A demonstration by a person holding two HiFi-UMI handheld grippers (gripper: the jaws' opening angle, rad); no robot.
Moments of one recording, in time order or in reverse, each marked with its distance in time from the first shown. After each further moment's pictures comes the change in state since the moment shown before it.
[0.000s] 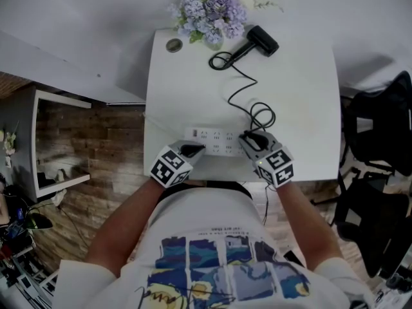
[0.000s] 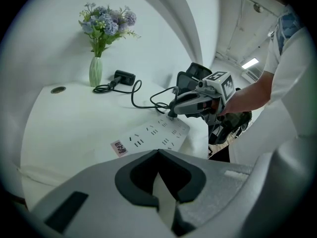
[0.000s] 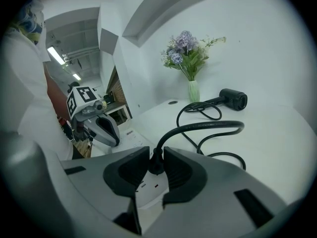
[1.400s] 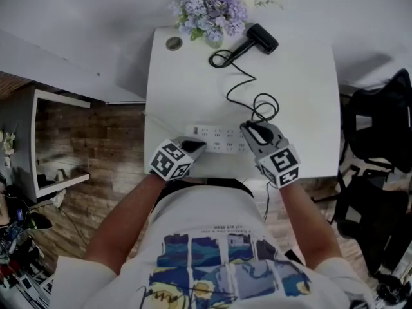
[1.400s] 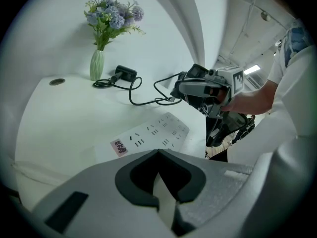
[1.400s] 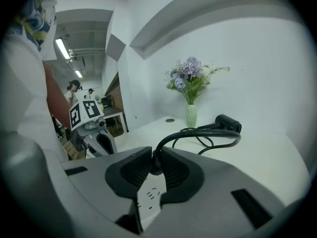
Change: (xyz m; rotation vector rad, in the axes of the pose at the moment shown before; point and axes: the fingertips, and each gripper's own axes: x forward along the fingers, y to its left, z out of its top) left arm 0.001 0.002 0.002 -0.061 0.022 -0.043; right arm -0.022 0.003 0.059 -0.116 -0.100 -0.077
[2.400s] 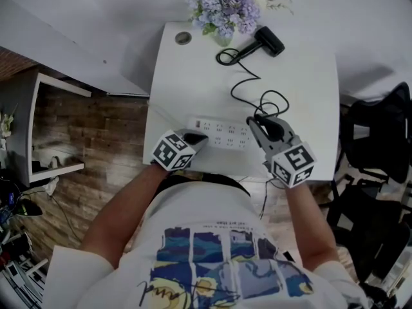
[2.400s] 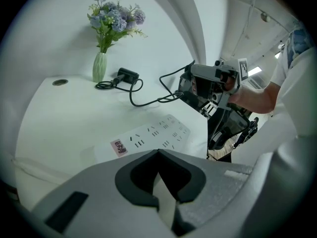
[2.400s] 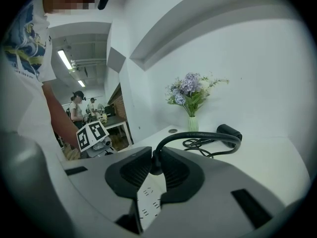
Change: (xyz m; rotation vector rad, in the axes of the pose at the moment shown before) left arm 0.000 0.000 0.000 -0.015 -0.033 0.017; right arm -0.025 0.000 0.046 0.055 -0.104 0.049
